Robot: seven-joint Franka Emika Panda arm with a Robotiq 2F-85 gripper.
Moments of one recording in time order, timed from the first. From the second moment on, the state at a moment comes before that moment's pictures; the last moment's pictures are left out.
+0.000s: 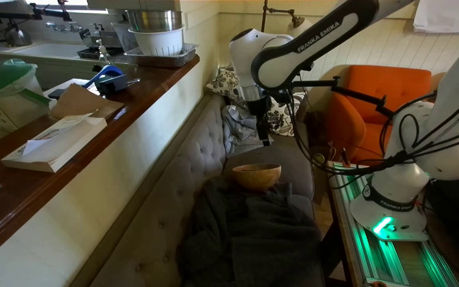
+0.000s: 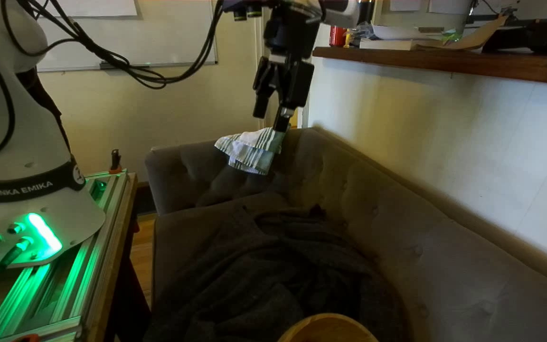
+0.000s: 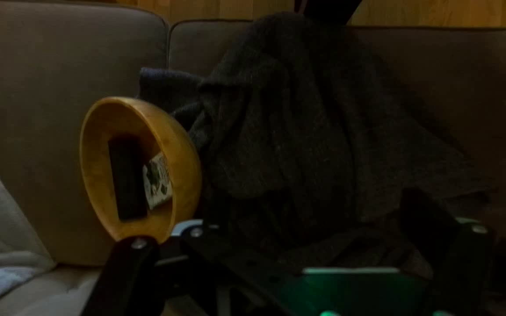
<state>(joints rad) -0.09 -0.11 -0.13 -2.36 -0.14 1.95 -0.18</state>
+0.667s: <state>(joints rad) -0.12 -0.02 -0.15 -2.33 -0.11 1.92 -0.15</state>
